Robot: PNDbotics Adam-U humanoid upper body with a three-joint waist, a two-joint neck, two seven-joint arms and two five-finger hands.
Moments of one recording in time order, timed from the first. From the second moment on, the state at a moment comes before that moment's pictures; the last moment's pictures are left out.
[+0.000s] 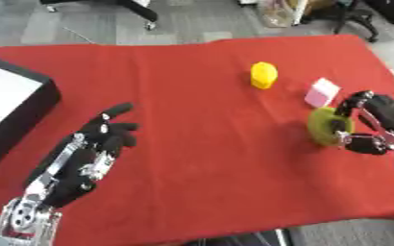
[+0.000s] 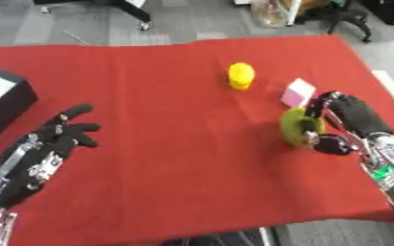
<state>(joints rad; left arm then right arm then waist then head) -0.12 0.11 -0.20 -1.87 -0.04 -0.06 -0.42 -0.16 -0.74 0.21 -1.66 0.74 0.07 -0.08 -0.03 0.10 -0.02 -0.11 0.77</state>
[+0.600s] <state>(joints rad) -0.12 0.11 -0.20 -1.86 -0.05 -0.06 -0.42 -0.19 -0.72 0.21 -1.91 0.72 0.05 -0.10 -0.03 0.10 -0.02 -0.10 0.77</state>
